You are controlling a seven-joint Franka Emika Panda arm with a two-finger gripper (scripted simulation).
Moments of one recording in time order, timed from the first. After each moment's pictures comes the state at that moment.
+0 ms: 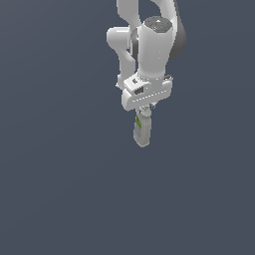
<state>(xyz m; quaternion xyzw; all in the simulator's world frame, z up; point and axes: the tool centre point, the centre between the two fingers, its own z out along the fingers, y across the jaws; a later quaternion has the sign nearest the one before) -0.095 0.076 0.232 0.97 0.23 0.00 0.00</state>
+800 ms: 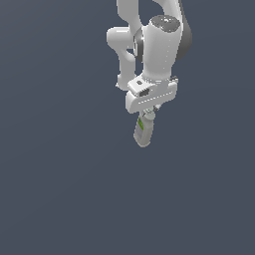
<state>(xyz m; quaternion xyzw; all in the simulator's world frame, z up) -0.074 0.089 0.238 0.97 0.22 0.01 0.00</state>
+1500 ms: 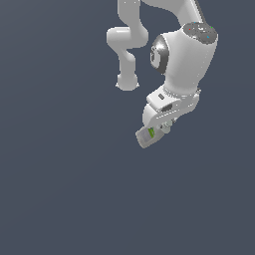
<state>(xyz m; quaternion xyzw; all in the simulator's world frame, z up) -0.010 0.145 0.238 0.97 0.22 0.00 0.00</state>
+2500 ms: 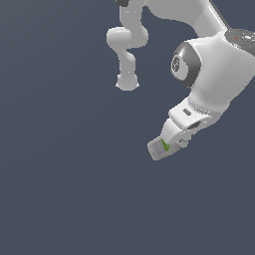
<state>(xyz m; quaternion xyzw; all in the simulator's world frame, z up) 0.054 0.194 0.243 0.97 0.23 -0.01 0.00</state>
